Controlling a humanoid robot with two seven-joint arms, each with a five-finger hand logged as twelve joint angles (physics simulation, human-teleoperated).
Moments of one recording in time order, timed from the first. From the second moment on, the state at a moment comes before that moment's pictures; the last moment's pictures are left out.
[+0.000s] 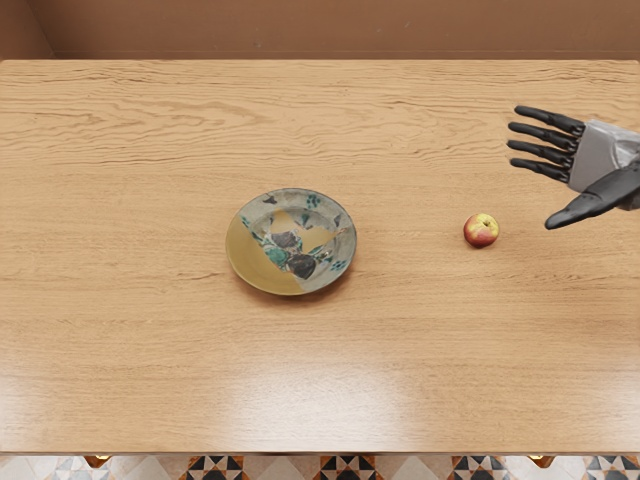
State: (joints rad) left arm -0.07 0.00 -0.05 -0.26 -0.03 -0.37 0.31; right arm 0.80 -1.13 0.40 1.42 -0.02 0.47 0.10
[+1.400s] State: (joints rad) left arm -0.07 0.00 -0.05 -0.26 -0.03 -0.37 0.31; right arm 1.10 -0.96 0.22 1.70 -0.27 -0.38 -0.49
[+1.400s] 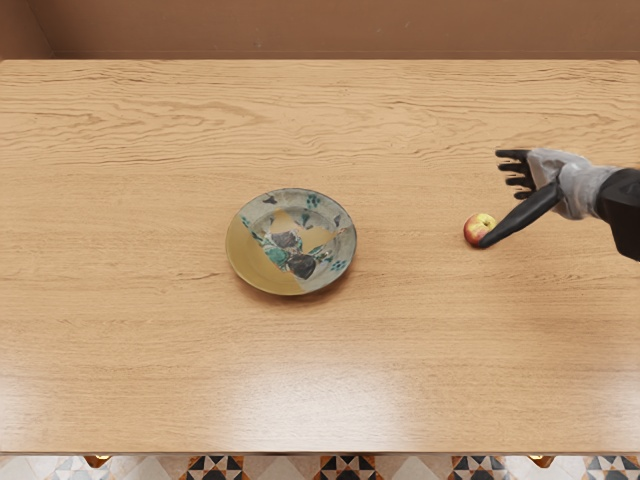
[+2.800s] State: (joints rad) left arm -0.07 0.00 -0.05 -0.26 -0.03 -0.37 0.31; right arm 1.94 -0.14 -0.91 1.57 -0.10 -0.61 -0.61
